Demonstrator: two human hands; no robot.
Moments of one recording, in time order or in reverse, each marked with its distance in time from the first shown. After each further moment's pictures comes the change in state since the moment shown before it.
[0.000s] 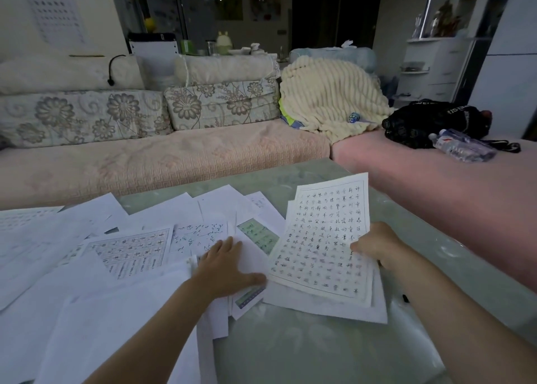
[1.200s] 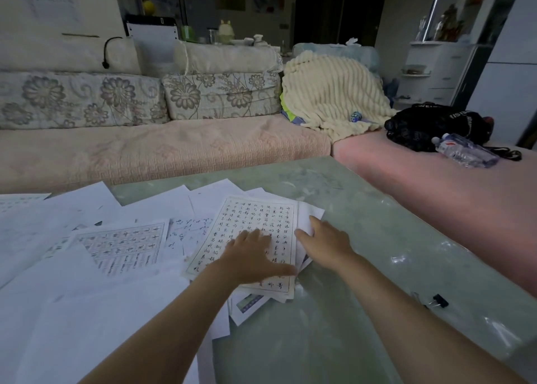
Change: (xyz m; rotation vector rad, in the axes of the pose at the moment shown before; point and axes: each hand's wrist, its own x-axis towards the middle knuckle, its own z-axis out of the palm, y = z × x) left_hand 0.030 0.032 -0.006 -0.066 -0.033 0.147; right_hand -0.011 -0.053 0.089 -0.473 -0.077 -0.301
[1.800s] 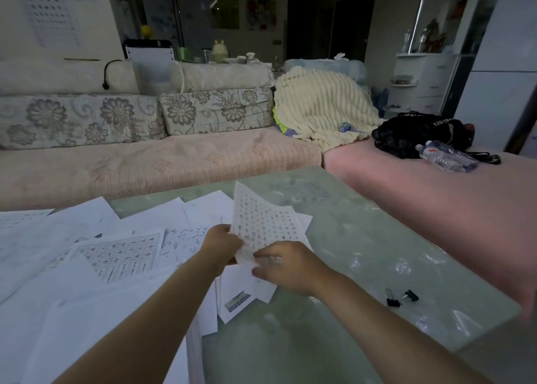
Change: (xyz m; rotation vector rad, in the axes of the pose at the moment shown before) left_hand -0.021 0.013 -0.039 -1.089 0.287 -0.369; right_hand -0.069 -0.017 -0.013 0.276 -0.129 -0.484
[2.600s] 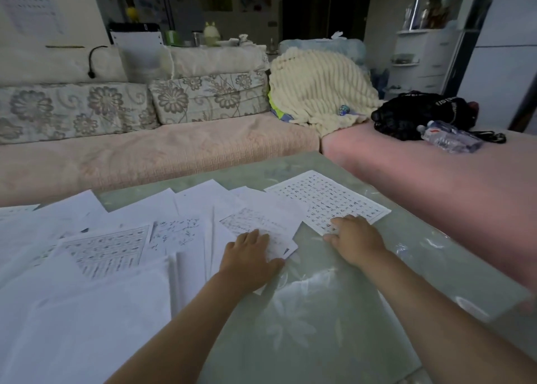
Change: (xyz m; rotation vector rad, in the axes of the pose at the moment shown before) left_hand 0.005 -0.048 0.062 1.164 -0.079 0.512; right_hand -0.001 0.116 -0.057 -0.554 0.209 0.438
